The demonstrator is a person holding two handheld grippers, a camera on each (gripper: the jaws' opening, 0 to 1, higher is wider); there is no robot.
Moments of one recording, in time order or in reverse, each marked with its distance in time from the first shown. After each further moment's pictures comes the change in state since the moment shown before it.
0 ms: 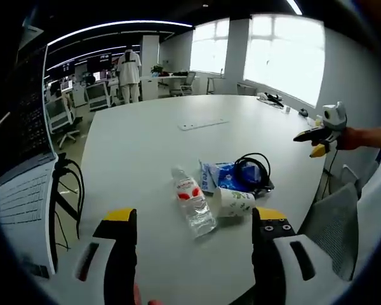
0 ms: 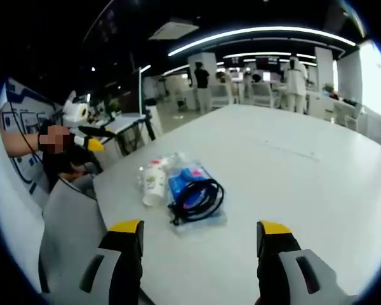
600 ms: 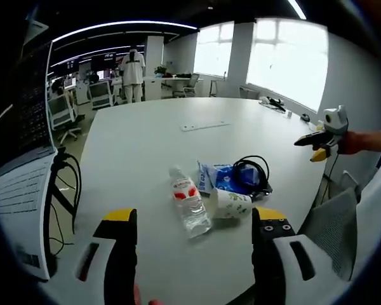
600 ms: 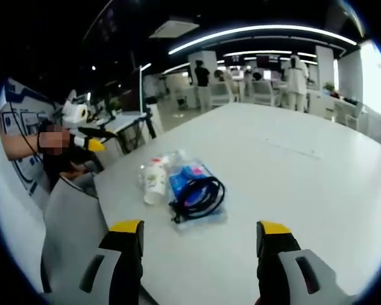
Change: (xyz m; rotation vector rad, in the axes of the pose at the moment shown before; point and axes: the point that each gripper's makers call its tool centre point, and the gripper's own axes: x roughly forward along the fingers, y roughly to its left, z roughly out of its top) left arm -0.002 -0.011 -0.003 -0.035 -0.019 0.010; right arm -0.002 0.002 -0.003 0.002 0.013 0.004
